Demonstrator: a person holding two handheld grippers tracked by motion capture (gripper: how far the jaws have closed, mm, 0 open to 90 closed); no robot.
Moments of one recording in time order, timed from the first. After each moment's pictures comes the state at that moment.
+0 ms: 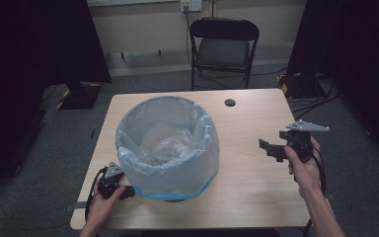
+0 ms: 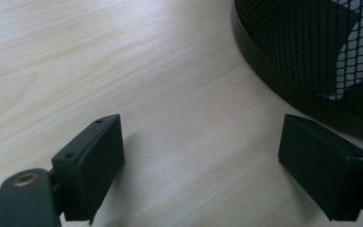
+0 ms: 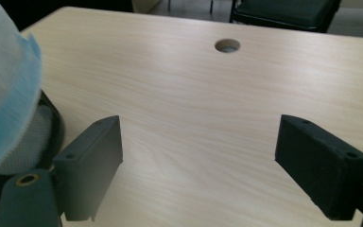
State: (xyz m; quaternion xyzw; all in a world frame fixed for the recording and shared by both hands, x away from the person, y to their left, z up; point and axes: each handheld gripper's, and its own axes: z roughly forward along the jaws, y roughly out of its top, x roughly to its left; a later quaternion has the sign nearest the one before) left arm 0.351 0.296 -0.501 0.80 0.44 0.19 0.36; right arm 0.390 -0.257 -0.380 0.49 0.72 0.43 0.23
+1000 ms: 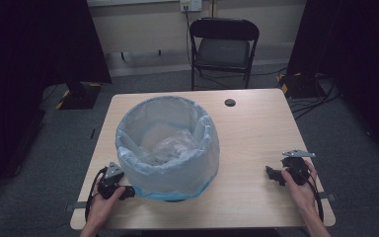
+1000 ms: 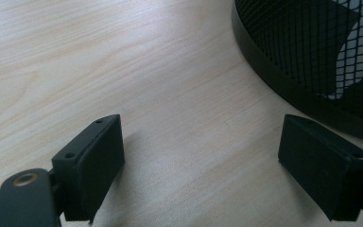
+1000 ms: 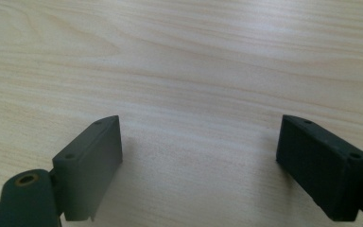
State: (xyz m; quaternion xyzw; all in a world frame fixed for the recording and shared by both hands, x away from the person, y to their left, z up) left arm 0.350 0.296 -0.501 0.80 0.44 0.19 0.36; right arm 0.382 -0.283 -0.494 0.56 0.73 0.30 0.23
